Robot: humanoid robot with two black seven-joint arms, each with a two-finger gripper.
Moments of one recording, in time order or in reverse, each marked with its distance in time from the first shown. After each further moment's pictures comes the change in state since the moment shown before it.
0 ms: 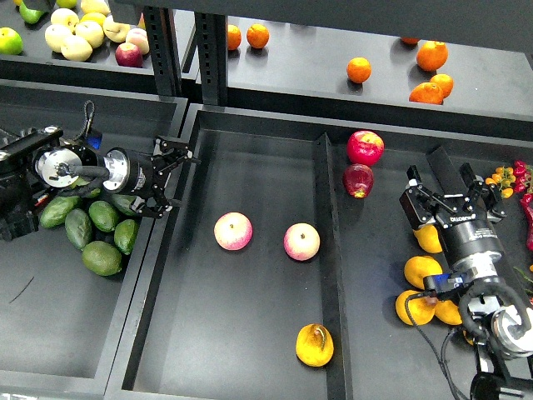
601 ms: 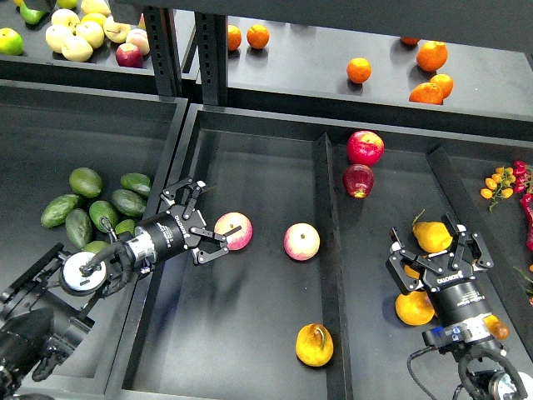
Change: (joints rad) left arm 0.450 -0.276 -0.594 -0.221 -0.113 0.000 0.000; right arm -0.098 -0.176 -0.194 -0.115 -0.004 0.310 -0.109
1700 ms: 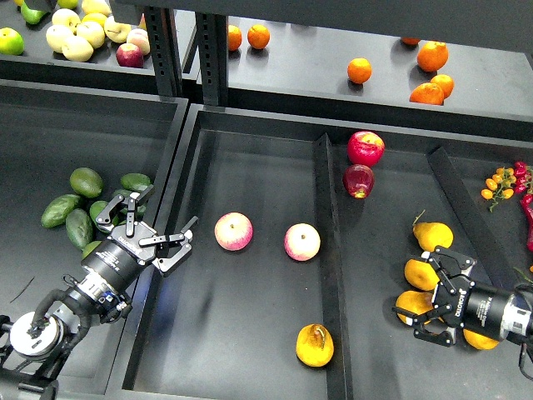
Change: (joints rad) left arm 0.314 -0.001 -0.052 -0.302 -0.320 0.000 -0.047; right arm 0.413 -0.431 -0.646 -0.093 -0.261 0.005 -0.134
